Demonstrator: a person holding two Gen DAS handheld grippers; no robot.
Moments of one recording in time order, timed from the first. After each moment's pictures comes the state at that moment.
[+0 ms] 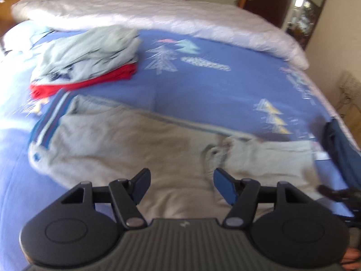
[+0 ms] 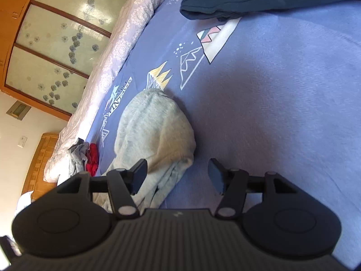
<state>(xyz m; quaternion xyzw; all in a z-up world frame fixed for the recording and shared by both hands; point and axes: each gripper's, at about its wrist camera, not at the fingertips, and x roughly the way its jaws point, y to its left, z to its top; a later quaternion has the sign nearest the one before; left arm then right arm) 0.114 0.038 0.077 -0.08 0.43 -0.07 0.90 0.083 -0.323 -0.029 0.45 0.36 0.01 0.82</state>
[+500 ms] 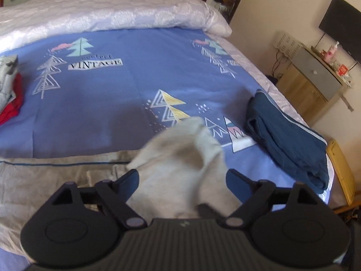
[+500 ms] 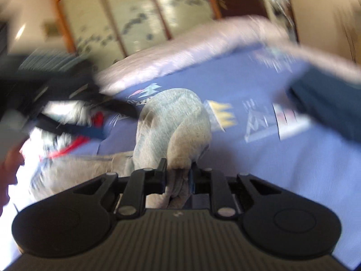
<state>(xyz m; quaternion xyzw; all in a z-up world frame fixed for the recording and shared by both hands) 0.171 -0.109 0.108 -0.04 0.48 -0.24 0.84 0.070 -0.210 0.043 0.11 0.27 0.07 0.96</state>
